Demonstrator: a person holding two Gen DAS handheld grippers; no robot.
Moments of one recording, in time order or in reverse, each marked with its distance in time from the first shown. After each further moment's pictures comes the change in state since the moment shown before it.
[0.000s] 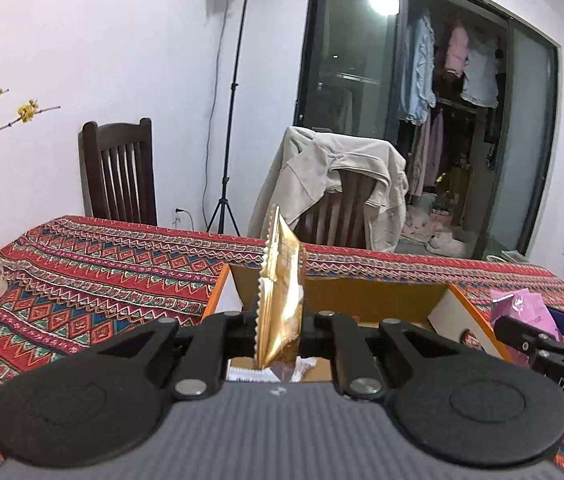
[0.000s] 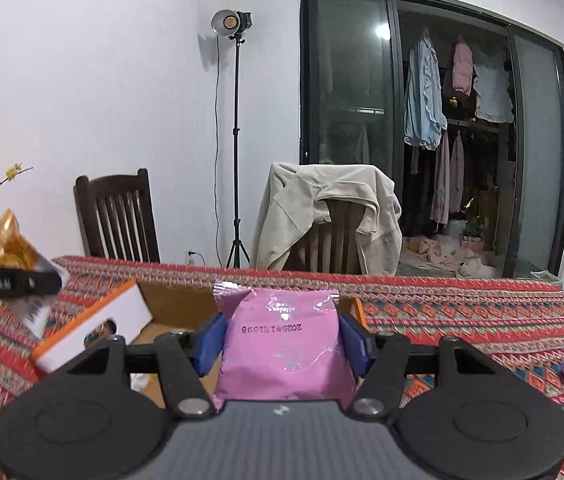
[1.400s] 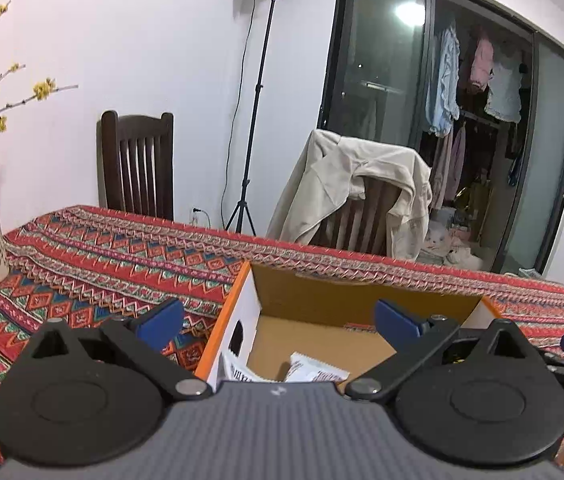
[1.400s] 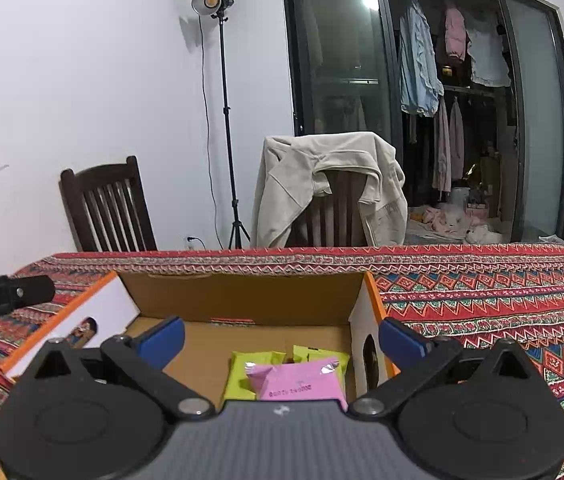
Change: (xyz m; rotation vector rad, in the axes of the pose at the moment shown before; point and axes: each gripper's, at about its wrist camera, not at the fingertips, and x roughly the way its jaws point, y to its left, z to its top) left arm 0.021 0.013 -0.009 -0.051 -0.028 0.043; right arm 0.051 -0.011 -0.014 0.072 0.067 0.022
